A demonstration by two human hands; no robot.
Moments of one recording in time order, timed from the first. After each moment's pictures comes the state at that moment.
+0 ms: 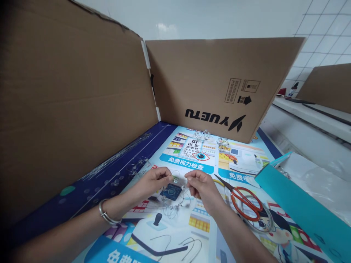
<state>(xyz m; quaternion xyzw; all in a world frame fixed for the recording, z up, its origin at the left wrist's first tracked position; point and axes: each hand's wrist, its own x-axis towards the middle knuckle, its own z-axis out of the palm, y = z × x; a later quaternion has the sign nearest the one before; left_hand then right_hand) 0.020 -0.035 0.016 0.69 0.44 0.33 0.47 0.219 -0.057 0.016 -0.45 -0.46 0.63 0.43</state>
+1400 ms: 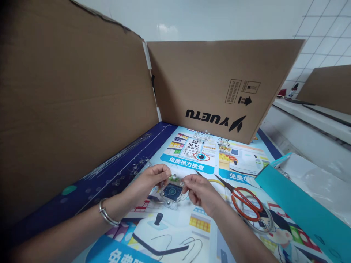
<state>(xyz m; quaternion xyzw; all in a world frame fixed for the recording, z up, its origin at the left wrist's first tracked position) 0.020 -0.041 0.028 0.58 0.41 0.40 0.58 0.217 -0.060 0.014 -0.44 -0.45 0.69 0.35</state>
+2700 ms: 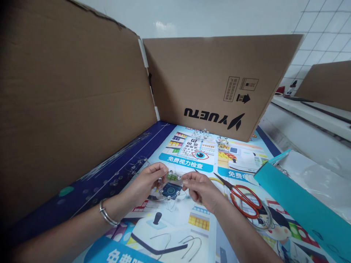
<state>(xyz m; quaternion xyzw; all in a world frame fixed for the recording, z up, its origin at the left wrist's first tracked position) 0.024 -0.041 0.021 0.50 0.42 0.44 0.61 0.226 -0.054 0.013 -0.40 -0.47 0.71 0.35</state>
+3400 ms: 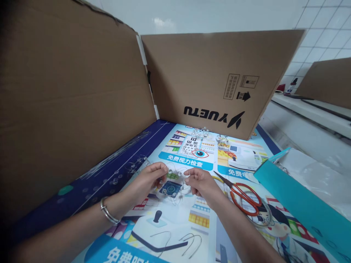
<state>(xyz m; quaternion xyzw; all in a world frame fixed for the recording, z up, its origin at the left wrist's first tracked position) 0.023 -0.041 0.017 0.51 0.45 0.42 0.60 0.225 -0.054 0.017 -0.48 -0.51 0.62 0.35</state>
